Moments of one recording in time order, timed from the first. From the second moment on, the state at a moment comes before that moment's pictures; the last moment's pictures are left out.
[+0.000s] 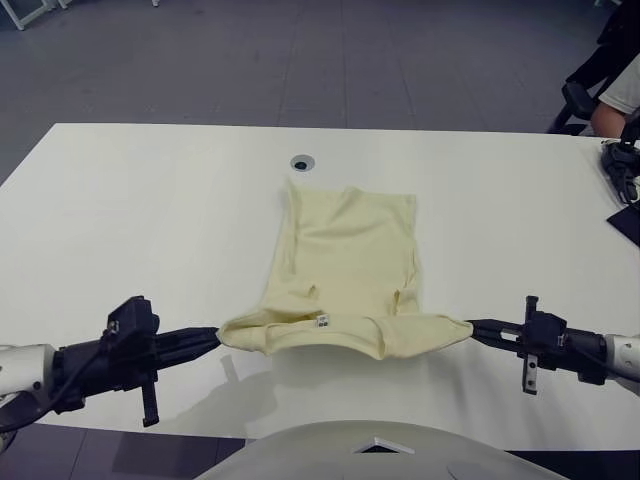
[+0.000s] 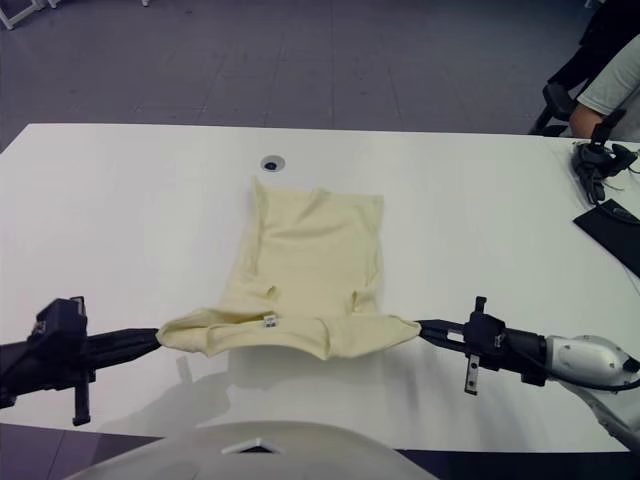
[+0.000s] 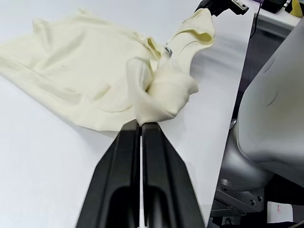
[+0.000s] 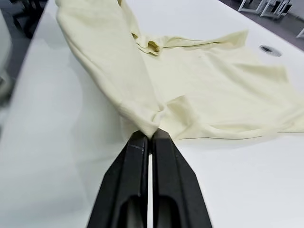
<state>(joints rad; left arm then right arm) 0.80 1.11 0.61 -0.64 -1.02 0.36 -1.04 0.27 -1.53 0.59 -0.07 0.98 -0.67 0.87</state>
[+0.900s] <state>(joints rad) 0.51 1.17 0.88 -0.64 -1.29 0.98 -1.06 0.02 -1.72 0.50 -0.37 1.62 -0.12 0.98</state>
